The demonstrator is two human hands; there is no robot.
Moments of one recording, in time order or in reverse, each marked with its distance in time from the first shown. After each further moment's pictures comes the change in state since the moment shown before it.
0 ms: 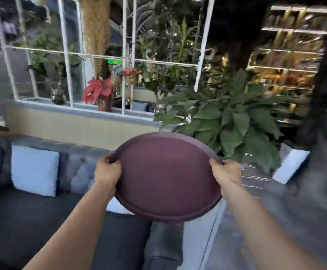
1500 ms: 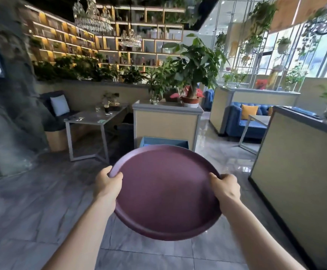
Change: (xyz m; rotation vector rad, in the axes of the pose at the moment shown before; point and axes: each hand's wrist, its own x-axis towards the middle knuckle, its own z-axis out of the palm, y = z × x) left_hand -0.745 -0.044 0.452 0.118 -1.576 0.014; right_hand -0.337 0.284 -0.734 -0.148 1.525 0.735
